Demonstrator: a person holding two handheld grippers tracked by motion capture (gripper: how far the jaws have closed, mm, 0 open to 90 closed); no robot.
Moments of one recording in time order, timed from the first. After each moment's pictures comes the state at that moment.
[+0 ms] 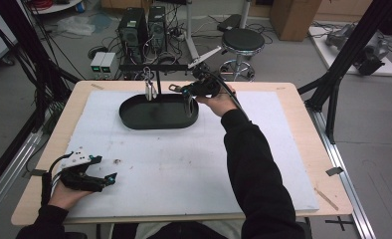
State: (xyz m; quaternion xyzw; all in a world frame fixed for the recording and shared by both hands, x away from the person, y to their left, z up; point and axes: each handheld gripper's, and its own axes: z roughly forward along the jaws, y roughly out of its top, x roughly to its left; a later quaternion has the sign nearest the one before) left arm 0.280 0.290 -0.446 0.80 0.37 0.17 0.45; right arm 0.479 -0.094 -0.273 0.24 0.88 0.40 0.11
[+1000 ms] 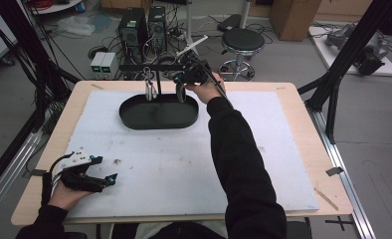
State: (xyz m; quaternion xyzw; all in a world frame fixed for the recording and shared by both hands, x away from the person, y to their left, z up) left arm 0.280 0.290 -0.446 0.80 0.37 0.16 0.45; right arm 0.516 -0.062 -0.268 0.27 0.87 0.39 0.14
